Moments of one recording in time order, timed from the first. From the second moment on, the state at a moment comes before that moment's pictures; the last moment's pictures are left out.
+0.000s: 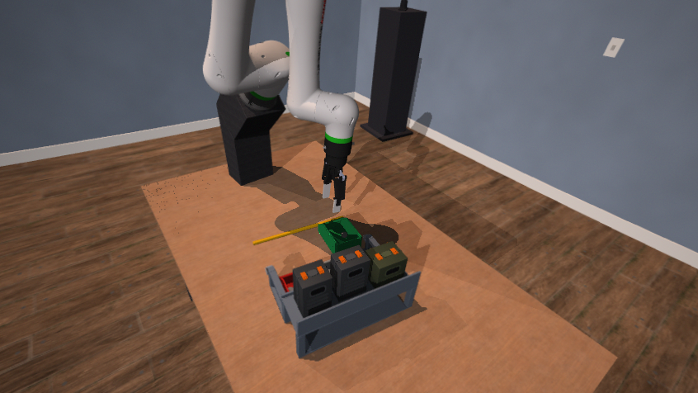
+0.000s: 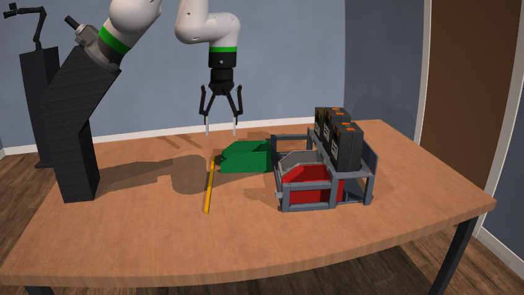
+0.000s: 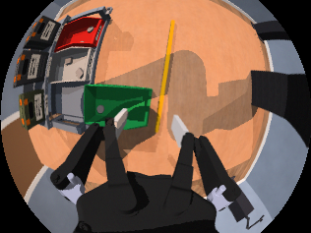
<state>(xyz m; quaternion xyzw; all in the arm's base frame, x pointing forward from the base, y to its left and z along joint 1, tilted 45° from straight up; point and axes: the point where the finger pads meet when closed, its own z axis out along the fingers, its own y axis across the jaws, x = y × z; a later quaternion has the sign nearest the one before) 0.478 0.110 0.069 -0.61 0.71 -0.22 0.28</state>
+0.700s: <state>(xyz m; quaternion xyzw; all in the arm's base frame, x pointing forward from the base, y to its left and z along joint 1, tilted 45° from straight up) 0.478 0.110 0.069 -0.61 0.71 -0.22 0.28</state>
